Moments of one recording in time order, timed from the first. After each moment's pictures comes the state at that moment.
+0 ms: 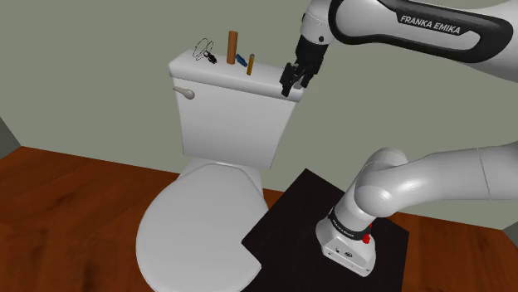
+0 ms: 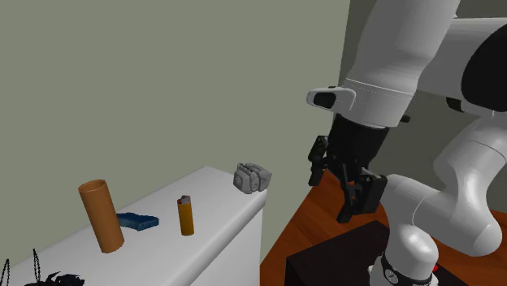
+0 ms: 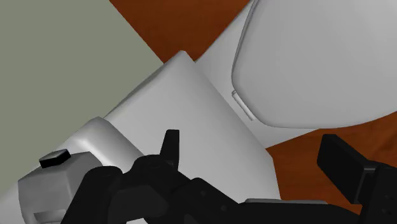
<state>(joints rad) -0.01 -0.79 0.05 -2.36 -0.12 1.71 0.16</state>
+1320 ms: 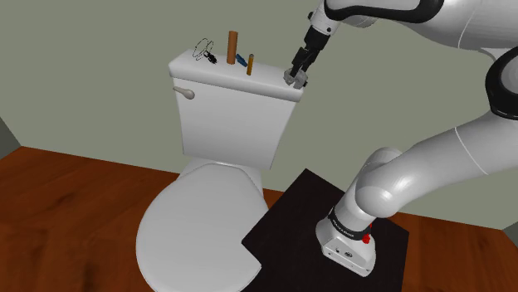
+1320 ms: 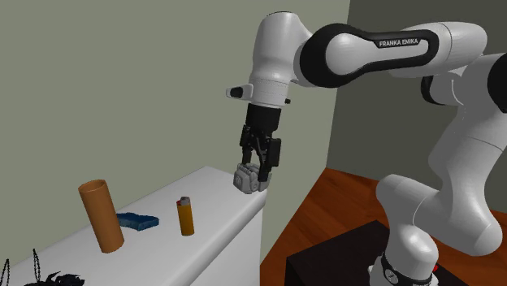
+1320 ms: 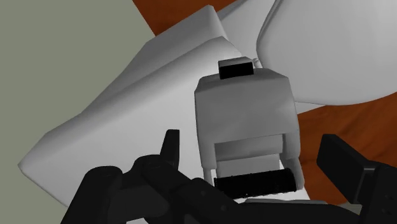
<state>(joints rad) 0.01 -0.50 -0.39 -2.15 -0.07 1.85 -0.36</state>
